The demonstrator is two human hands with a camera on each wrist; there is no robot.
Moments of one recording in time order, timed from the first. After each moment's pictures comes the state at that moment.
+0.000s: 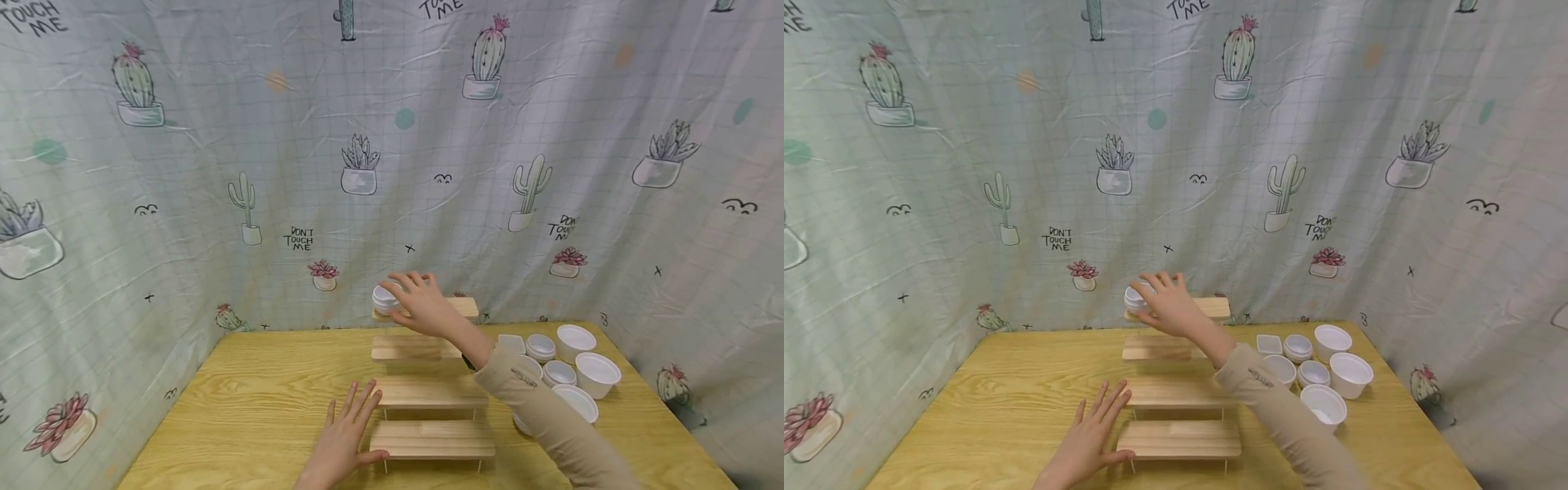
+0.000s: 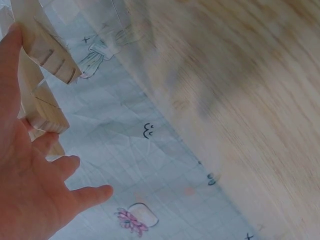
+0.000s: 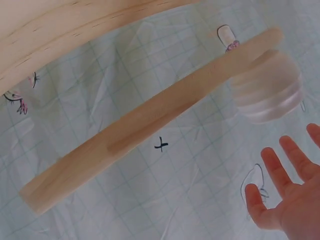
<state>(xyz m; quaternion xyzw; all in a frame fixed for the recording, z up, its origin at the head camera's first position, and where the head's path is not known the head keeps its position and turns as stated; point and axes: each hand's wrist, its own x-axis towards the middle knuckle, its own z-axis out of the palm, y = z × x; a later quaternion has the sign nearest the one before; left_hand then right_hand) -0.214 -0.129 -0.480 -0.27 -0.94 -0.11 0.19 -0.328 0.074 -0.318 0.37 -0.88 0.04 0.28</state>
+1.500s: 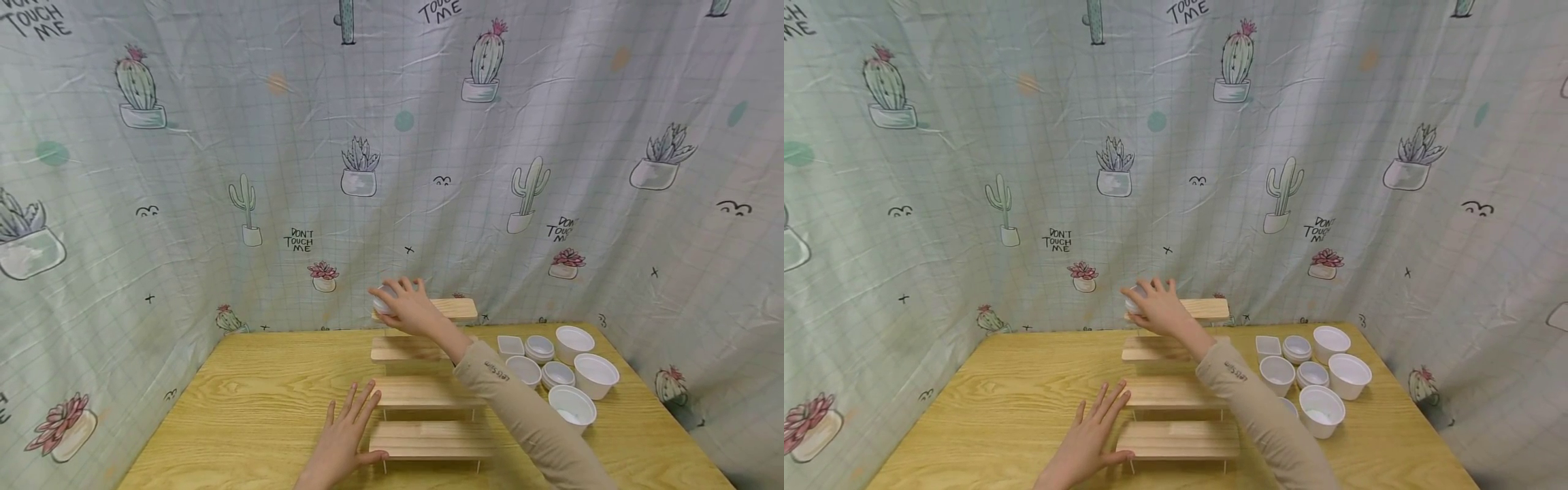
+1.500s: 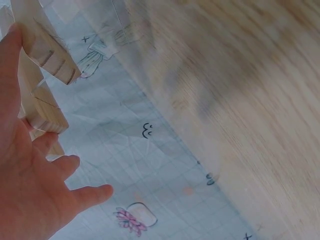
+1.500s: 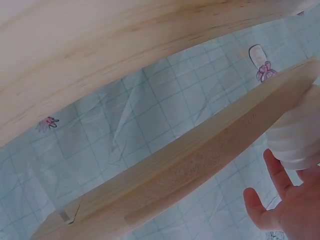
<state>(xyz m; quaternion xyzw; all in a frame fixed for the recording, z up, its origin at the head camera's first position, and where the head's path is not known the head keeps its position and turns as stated) -0.214 -0.131 -0.481 -0.27 -0.94 -0.12 0.19 -0.351 0.053 -0.339 0.35 -0.90 0.01 0.25</state>
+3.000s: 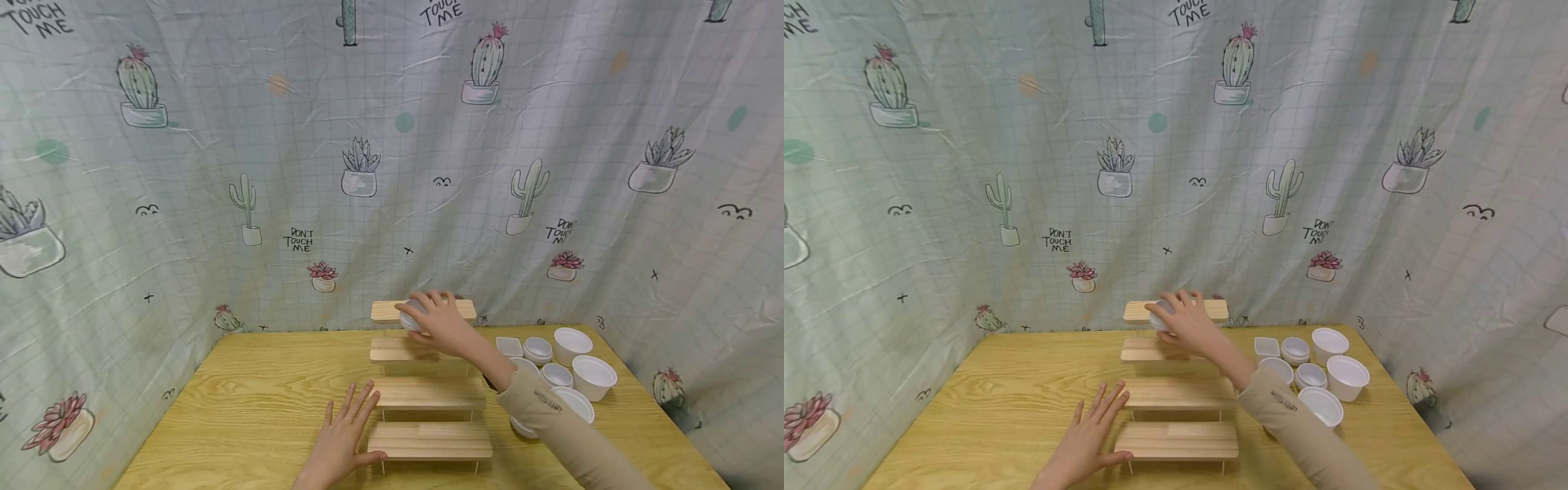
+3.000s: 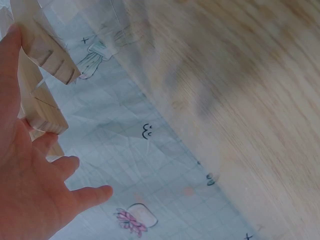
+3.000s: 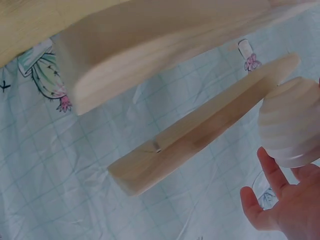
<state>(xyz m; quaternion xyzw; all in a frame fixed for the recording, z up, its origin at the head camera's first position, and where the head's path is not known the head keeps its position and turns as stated) -0.213 -0.131 -0.479 -0.27 -0.94 -0.13 0.18 -0.314 0.103 -0.348 0.37 -0.88 0.00 0.31</state>
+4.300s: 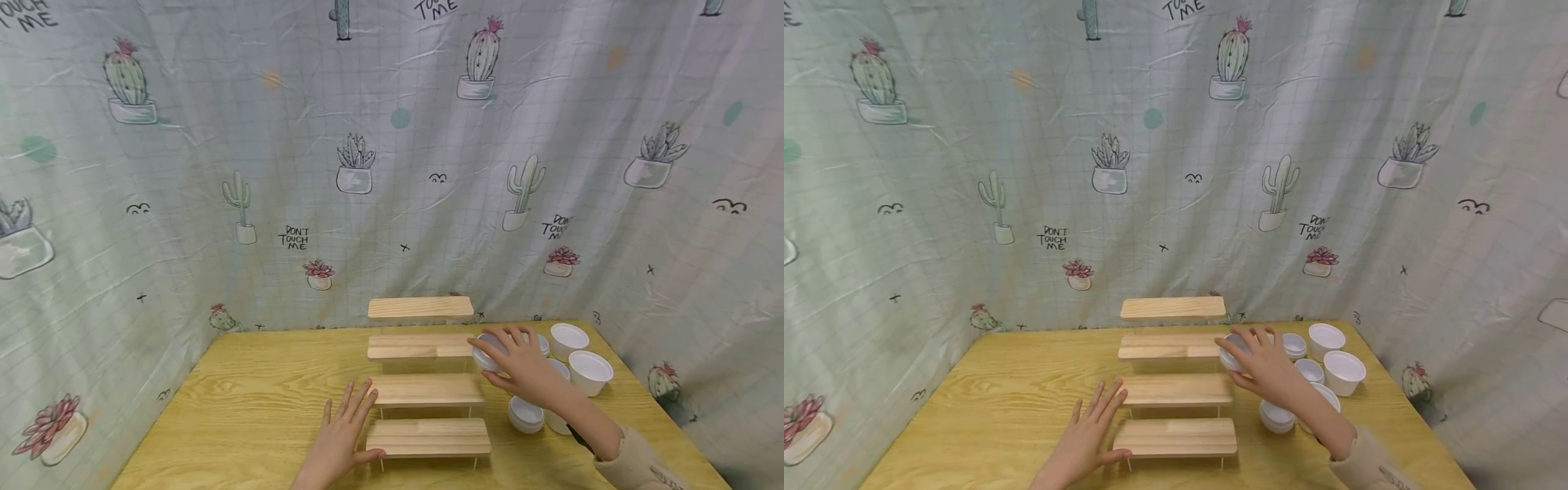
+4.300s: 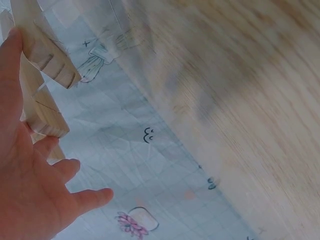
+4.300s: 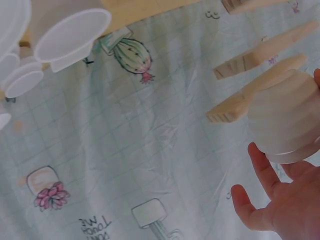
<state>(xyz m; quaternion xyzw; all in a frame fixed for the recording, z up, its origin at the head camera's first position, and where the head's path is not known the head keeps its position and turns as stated) -0.213 -0.127 -0.478 -0.27 -0.94 -0.12 0.19 -0.250 0.214 -0.385 0.36 -0.86 0.01 0.36</state>
